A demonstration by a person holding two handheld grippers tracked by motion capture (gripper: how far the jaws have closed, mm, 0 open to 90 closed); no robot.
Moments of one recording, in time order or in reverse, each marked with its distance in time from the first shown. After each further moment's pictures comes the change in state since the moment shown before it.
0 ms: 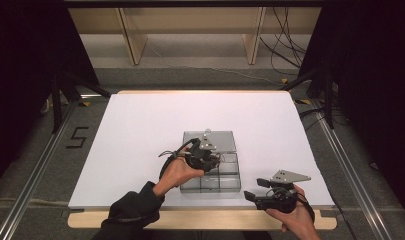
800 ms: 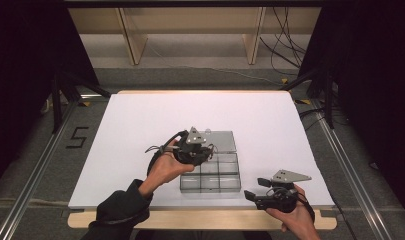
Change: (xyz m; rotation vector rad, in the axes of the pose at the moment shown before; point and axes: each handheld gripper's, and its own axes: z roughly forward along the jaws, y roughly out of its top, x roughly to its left) left arm 0.008 0.011 -0.045 -0.069 0.035 0.008; right arm 0.000 0.001 -0.002 0.004 -0.017 0.013
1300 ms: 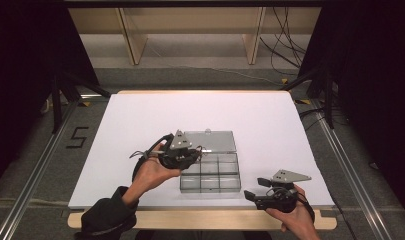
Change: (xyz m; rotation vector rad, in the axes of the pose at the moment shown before) left arm 0.003 -0.016 -0.034 -0.029 0.033 -0.007; right arm 0.000 0.000 0.002 -0.011 0.039 0.010
